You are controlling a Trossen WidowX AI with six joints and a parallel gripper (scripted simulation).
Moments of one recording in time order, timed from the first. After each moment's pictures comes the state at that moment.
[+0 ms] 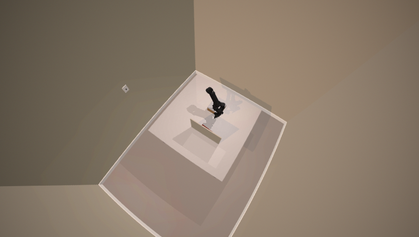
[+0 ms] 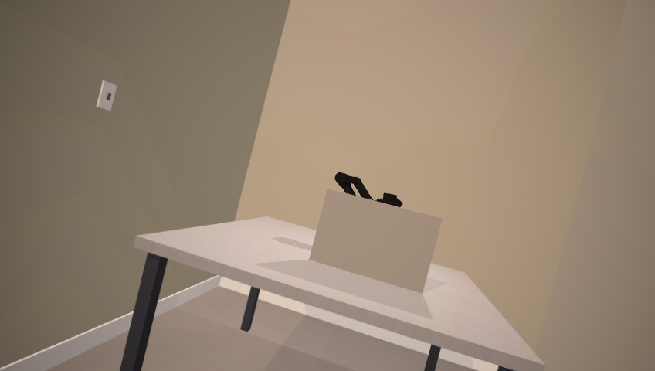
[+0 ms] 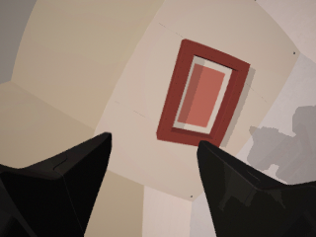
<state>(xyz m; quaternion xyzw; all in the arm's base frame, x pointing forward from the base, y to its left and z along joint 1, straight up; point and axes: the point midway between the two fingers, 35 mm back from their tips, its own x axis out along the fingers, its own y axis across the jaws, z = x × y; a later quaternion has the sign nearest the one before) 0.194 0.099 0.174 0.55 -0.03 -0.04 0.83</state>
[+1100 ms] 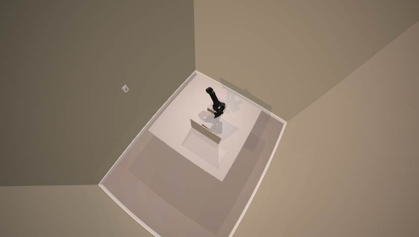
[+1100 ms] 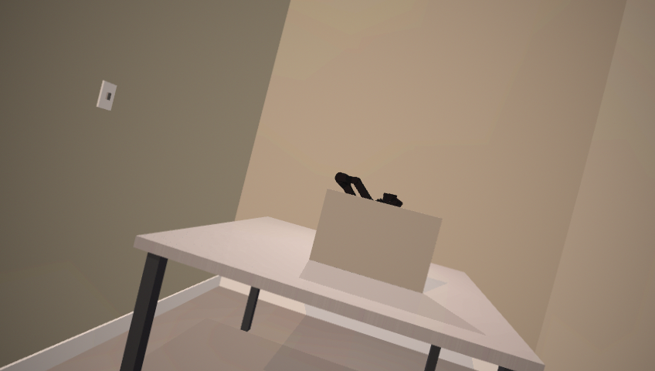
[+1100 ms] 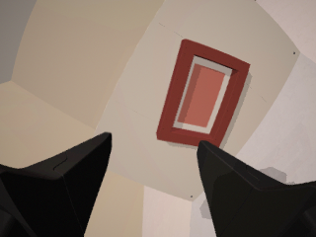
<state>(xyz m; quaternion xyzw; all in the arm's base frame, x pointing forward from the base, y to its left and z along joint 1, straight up) 0.194 0.099 0.174 0.55 -0.03 -0.04 0.83</state>
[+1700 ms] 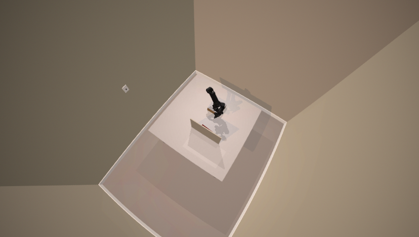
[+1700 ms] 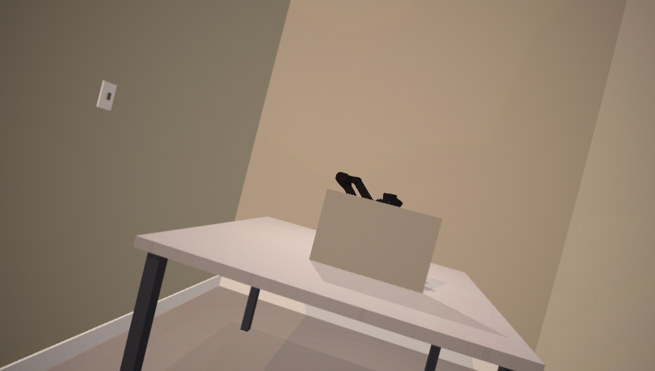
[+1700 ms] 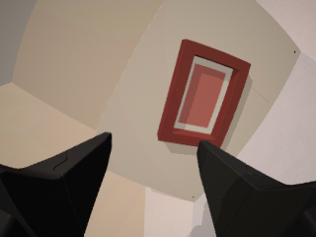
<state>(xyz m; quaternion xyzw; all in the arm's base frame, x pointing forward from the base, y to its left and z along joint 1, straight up) 0.196 0.099 0.175 0.56 -0.03 -0.04 0.83</state>
